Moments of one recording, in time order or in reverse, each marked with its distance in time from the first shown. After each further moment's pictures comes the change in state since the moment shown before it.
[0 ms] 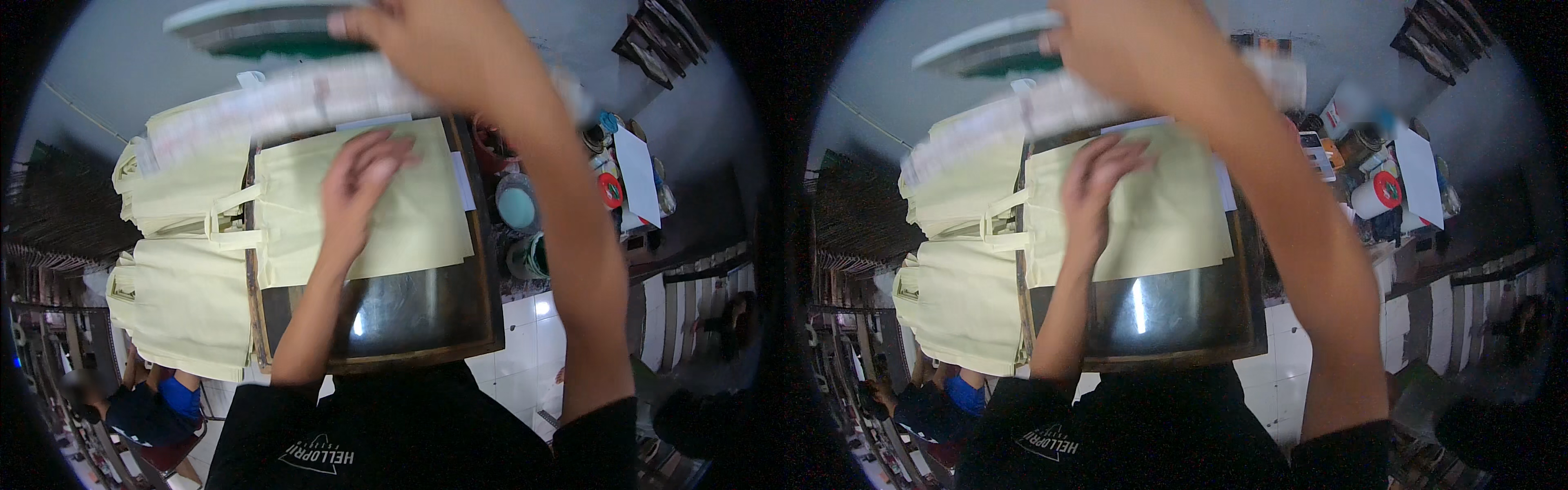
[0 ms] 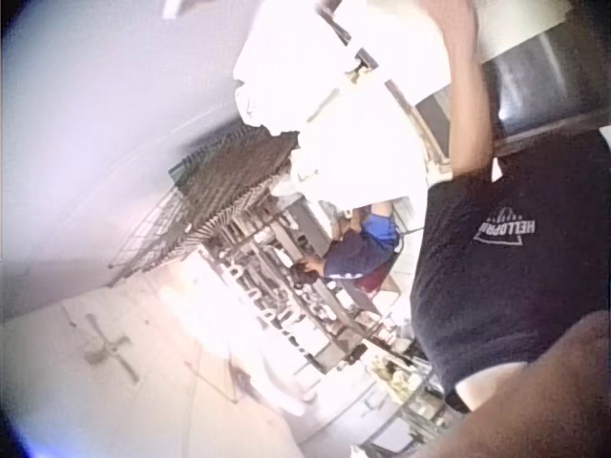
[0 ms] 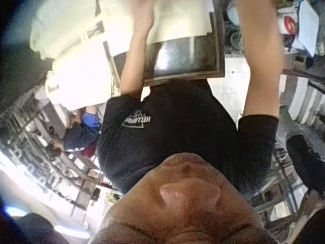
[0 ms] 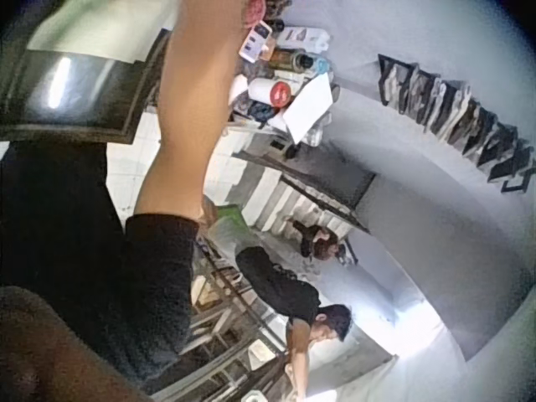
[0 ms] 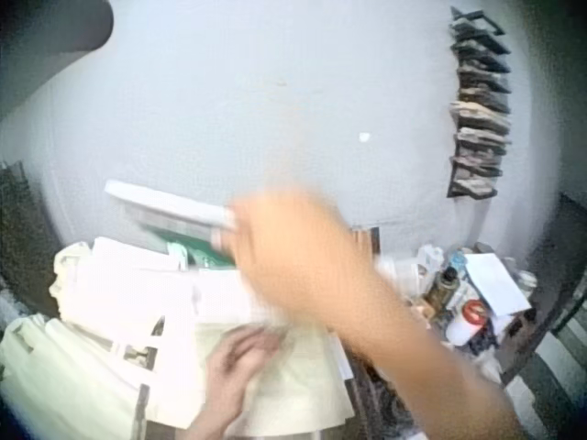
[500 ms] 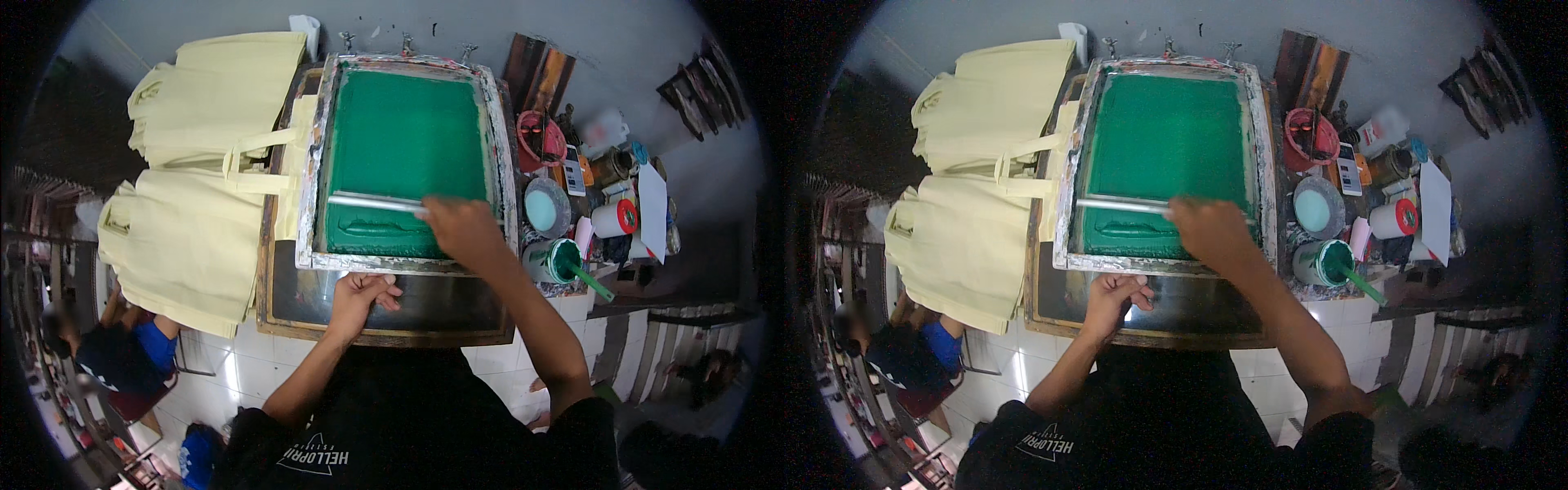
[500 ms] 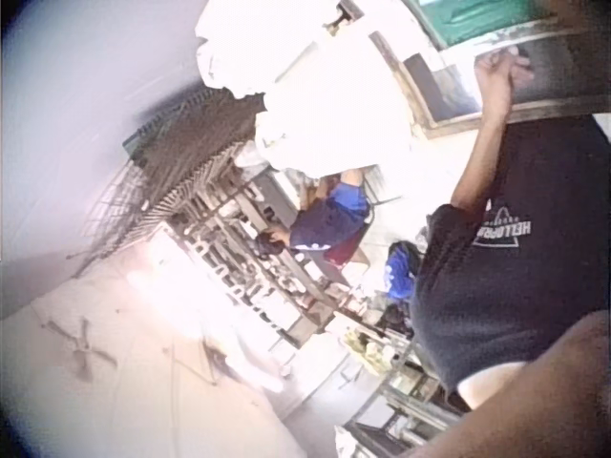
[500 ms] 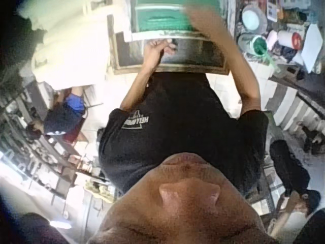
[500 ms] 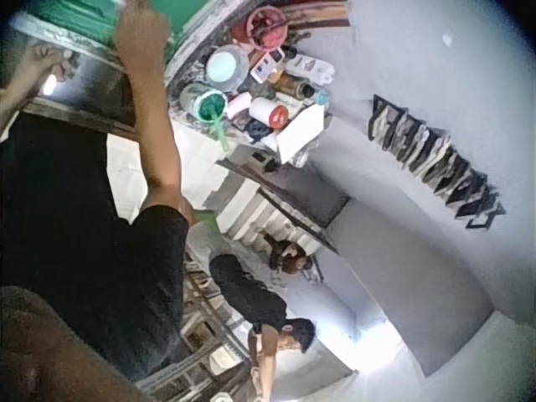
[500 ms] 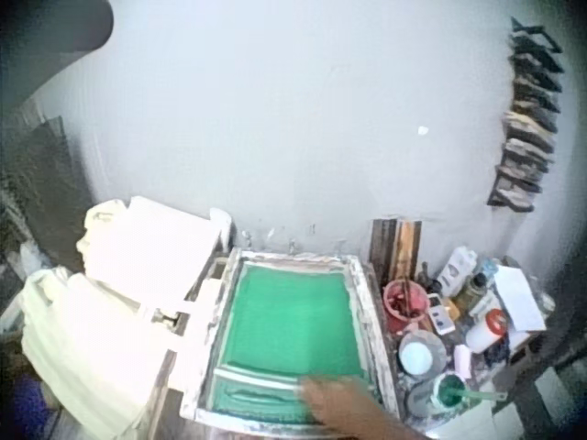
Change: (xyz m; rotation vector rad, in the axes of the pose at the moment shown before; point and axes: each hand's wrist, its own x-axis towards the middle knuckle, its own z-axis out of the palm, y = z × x) left_hand -0.214 -0.034 -0.062 -0.186 0.278 -0.826; right_hand -0.225 -0.058 0.086 0.154 -0.560 0.133
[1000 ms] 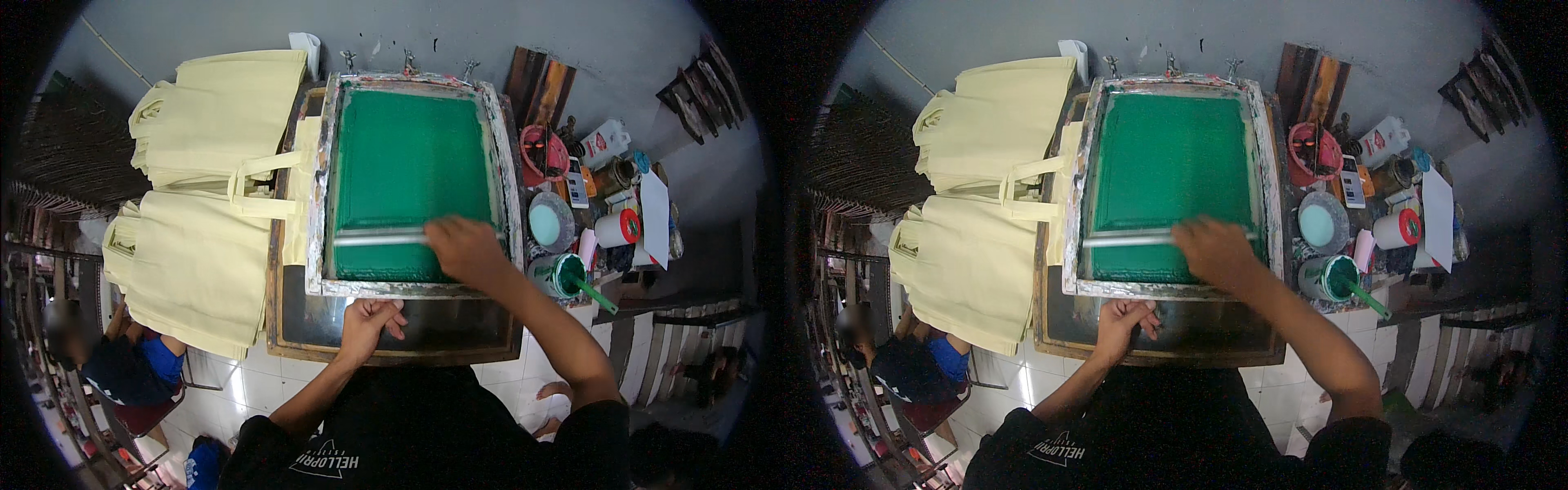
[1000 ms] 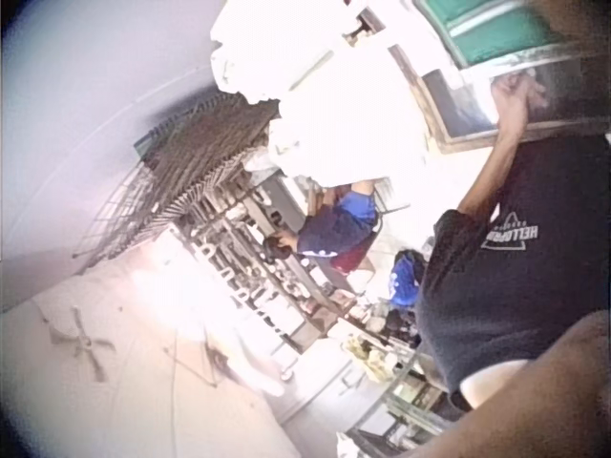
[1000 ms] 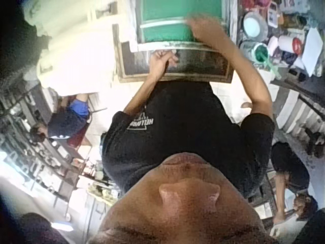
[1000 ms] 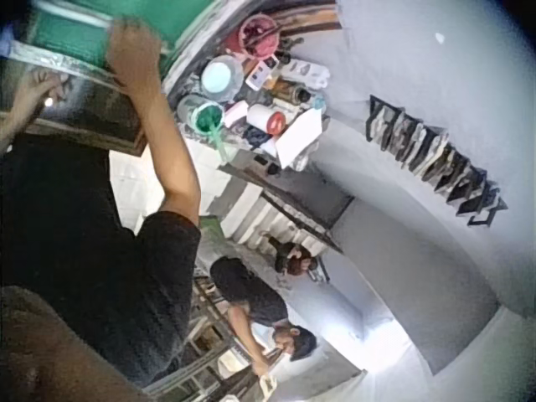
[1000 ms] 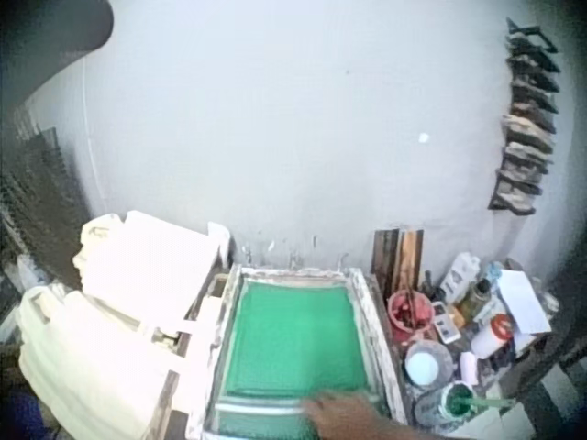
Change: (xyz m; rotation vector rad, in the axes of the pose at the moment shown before) left_hand -0.001 0.006 0.000 0.019 -0.011 0.002; right_hand 0.009 0.014 0.010 -0.159 0.069 -0.154
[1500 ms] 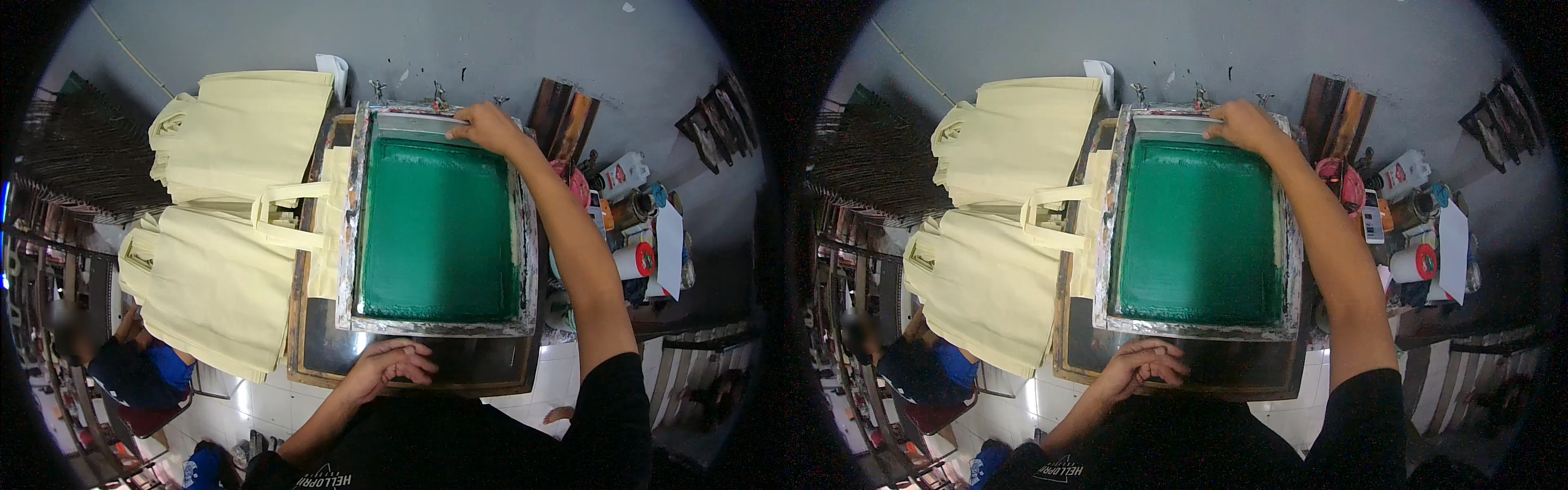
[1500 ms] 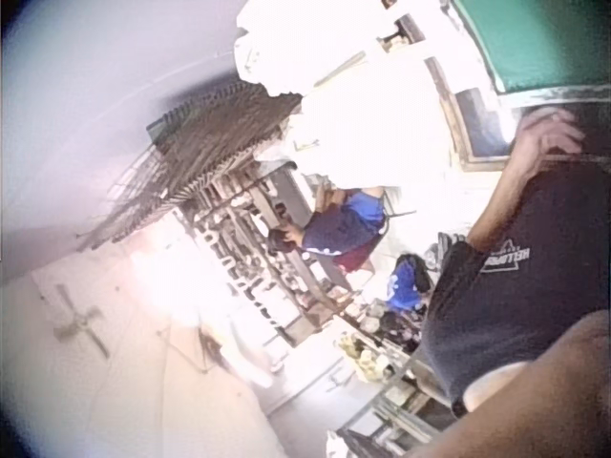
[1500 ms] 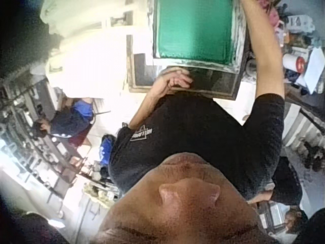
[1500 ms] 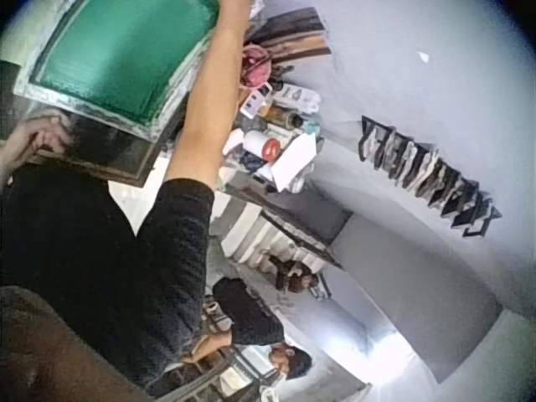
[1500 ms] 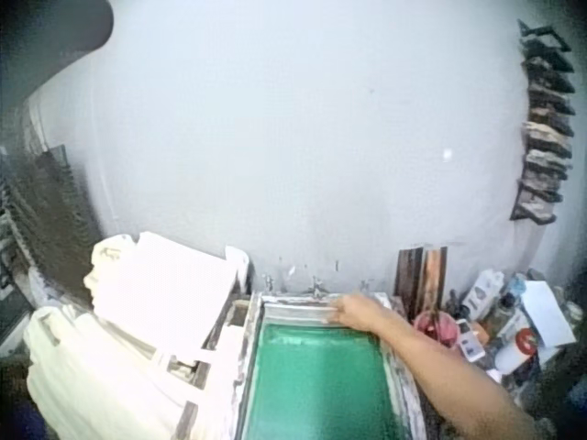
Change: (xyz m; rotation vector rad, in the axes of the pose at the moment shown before) left_hand -0.013 0.034 -0.024 -0.280 -0.351 -0.281; right_hand 0.204 0.177 -0.003 0.125 -0.295 0.277
